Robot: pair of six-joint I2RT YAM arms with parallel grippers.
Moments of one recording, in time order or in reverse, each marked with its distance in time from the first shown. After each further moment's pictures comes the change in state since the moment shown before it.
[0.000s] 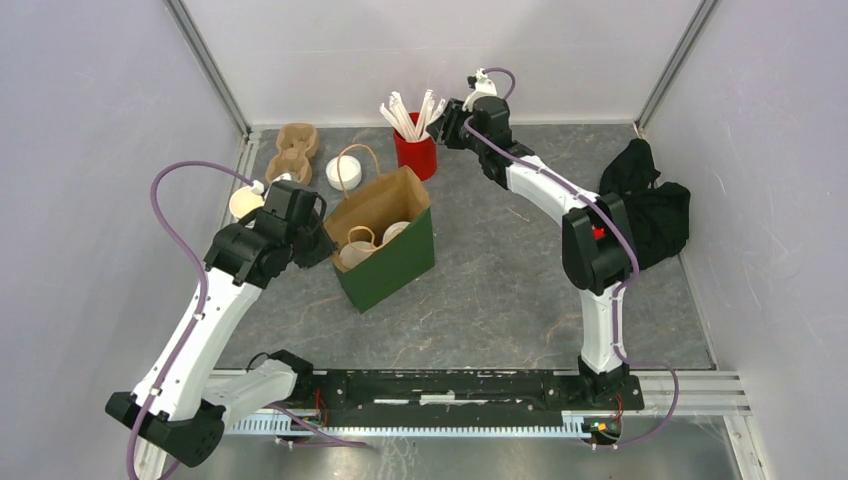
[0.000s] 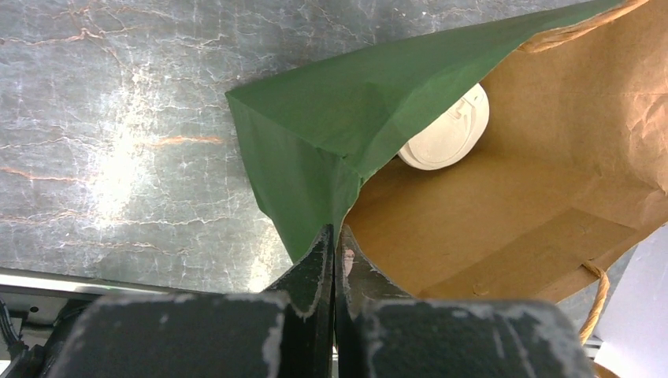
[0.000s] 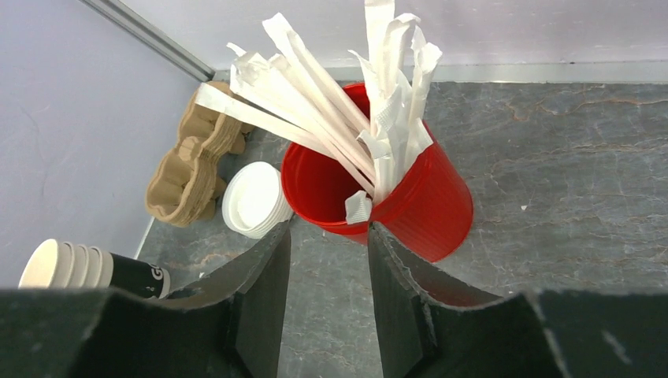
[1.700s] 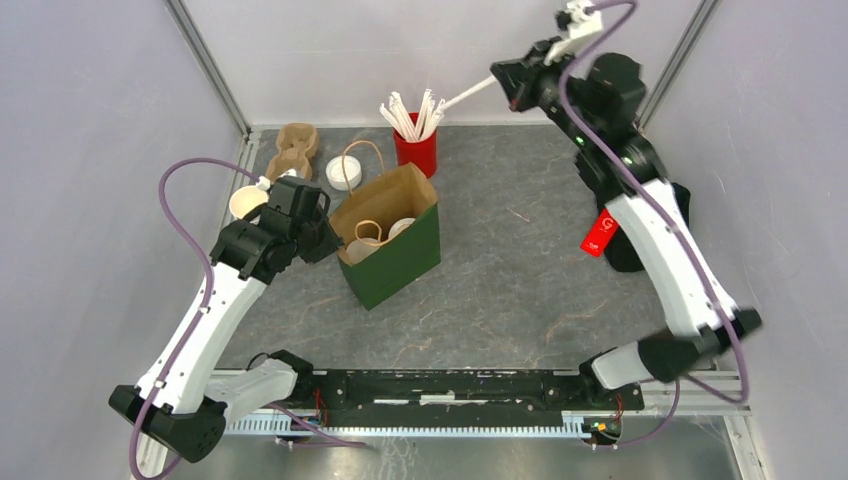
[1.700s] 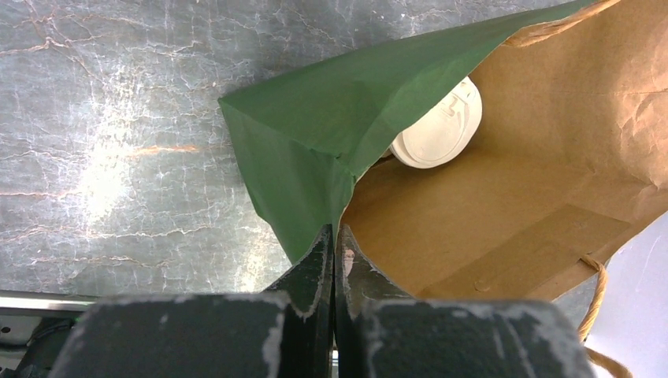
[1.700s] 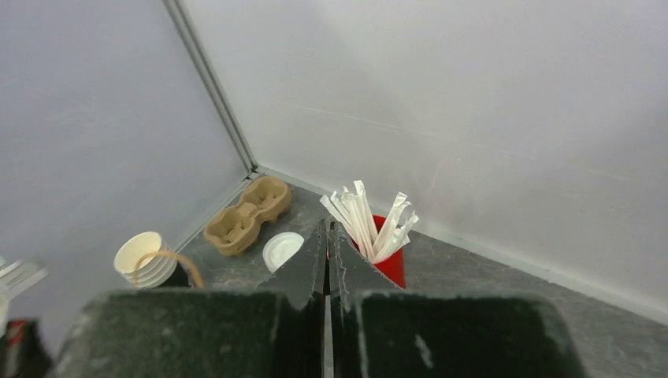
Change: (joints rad) left arm 0.000 0.029 -0.002 0.053 0.034 0.000; right arm -0.022 -0.551 0.126 -0.352 -0.017 -0.317
